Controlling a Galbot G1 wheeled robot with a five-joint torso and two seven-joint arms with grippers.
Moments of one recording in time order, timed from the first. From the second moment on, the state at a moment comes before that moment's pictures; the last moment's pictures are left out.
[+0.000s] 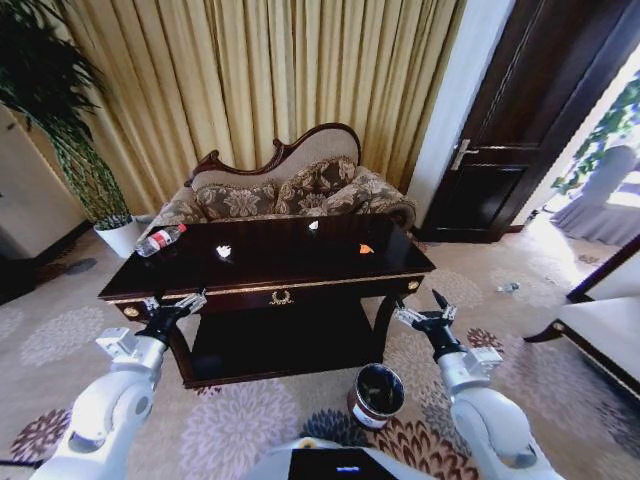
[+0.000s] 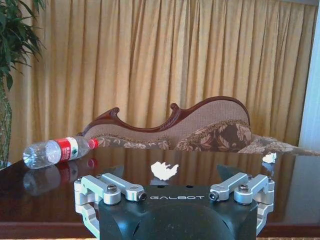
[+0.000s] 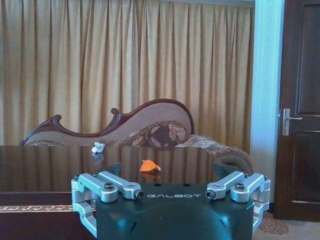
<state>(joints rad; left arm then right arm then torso) 1.58 -1.10 -0.81 -2.26 -0.63 0.27 -0.11 -1.69 1.22 0.69 2.28 0.36 -0.12 0.07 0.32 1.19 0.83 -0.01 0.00</state>
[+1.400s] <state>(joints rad) 1.59 -1.12 -0.78 -2.24 -0.59 0.22 -0.09 -1.69 1.22 0.68 2.27 0.37 -0.10 0.04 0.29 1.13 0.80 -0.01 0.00</state>
